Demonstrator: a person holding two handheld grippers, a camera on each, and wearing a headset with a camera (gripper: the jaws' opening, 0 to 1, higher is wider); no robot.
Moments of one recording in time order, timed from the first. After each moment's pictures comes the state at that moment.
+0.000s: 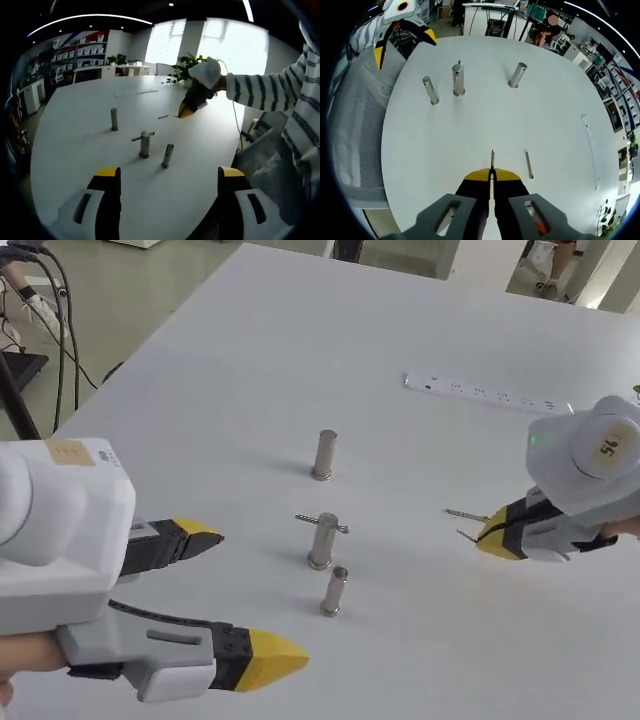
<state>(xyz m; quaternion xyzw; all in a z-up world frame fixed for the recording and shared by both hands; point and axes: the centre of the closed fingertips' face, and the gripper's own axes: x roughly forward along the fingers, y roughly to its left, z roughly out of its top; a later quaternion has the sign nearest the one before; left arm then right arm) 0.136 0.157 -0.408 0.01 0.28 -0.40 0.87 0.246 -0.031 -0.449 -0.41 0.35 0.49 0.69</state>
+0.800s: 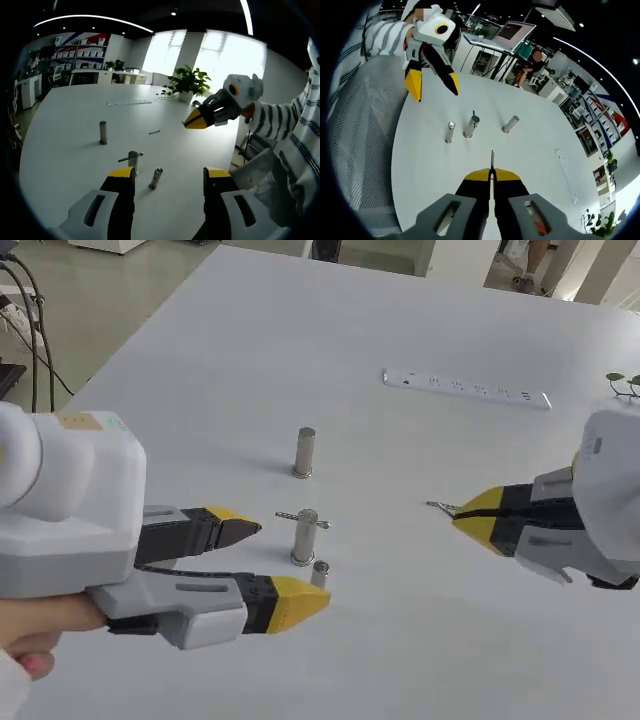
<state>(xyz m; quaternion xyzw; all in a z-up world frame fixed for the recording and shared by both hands) 0.149 0.121 -0.385 -0.04 0.25 -0.42 0.87 0.203 0.008 -0.385 -0.41 0.18 0.46 0.77</state>
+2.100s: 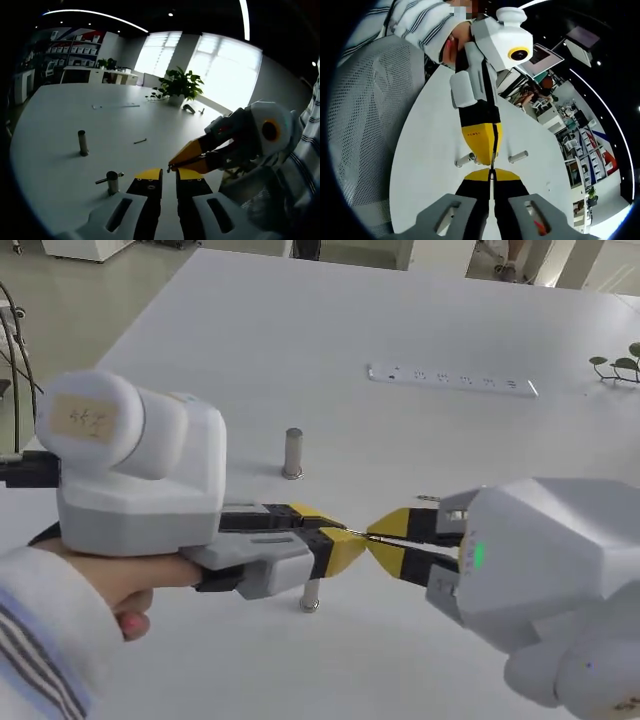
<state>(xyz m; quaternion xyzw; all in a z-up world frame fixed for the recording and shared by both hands) 0.168 0.078 -0.373 -0.07 0.25 -0.46 0.85 0.168 0.074 -0.380 -0.49 0.08 0.48 0.73</state>
